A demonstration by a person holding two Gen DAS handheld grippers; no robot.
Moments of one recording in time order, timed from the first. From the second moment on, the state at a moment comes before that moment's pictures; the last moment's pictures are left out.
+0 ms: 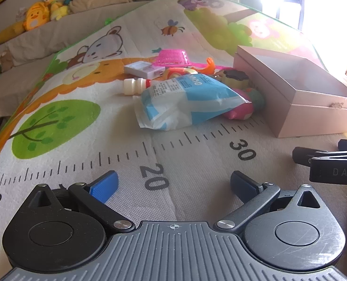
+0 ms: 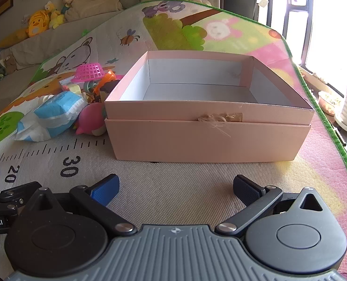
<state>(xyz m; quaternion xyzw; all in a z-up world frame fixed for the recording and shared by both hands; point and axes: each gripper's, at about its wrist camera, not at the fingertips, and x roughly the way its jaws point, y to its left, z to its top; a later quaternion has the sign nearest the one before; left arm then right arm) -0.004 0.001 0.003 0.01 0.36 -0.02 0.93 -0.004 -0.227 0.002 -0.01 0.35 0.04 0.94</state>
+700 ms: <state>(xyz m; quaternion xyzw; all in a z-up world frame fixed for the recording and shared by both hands) 0.047 -0.008 0.046 0.03 0.30 -0.04 0.95 -0.004 -0.235 0.006 -0.02 0.38 0.07 0.92</state>
